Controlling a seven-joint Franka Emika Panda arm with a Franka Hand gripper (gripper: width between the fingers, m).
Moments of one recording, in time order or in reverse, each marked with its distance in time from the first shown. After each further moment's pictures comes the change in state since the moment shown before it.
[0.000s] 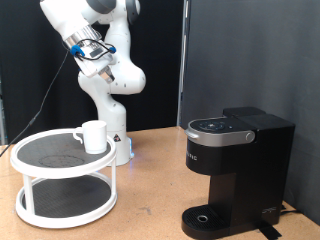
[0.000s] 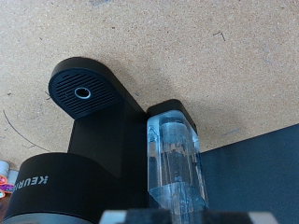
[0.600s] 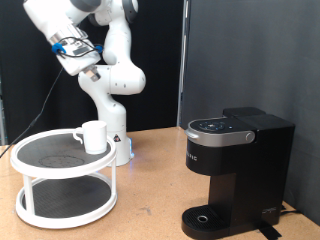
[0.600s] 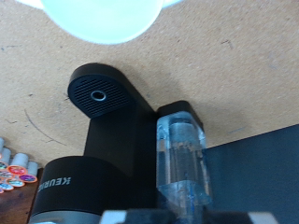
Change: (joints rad) arm -0.021 0.029 -0.164 0.050 -0.080 -0.051 -0.096
